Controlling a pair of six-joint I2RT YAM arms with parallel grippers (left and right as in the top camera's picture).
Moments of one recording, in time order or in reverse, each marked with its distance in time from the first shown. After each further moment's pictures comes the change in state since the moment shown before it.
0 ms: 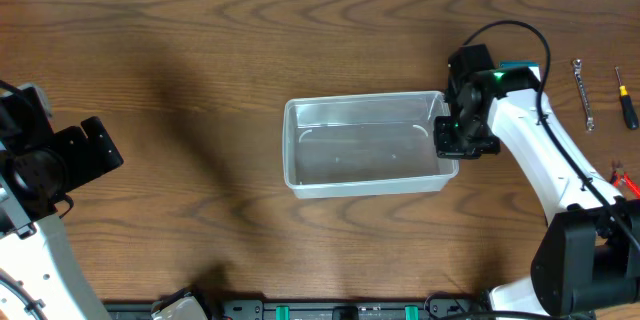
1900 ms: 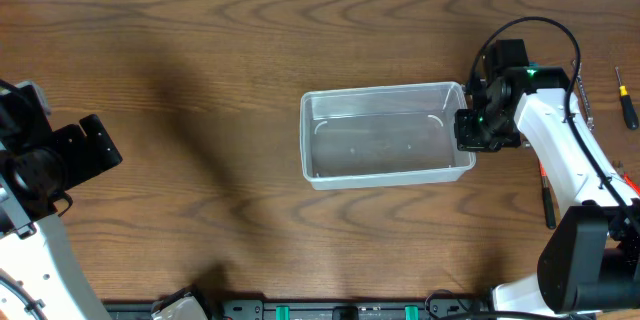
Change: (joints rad) left arm 0.000 0.000 0.000 0.016 0.000 0.000; right arm -0.121 -0.003 -0.006 0.059 -0.051 -0.128
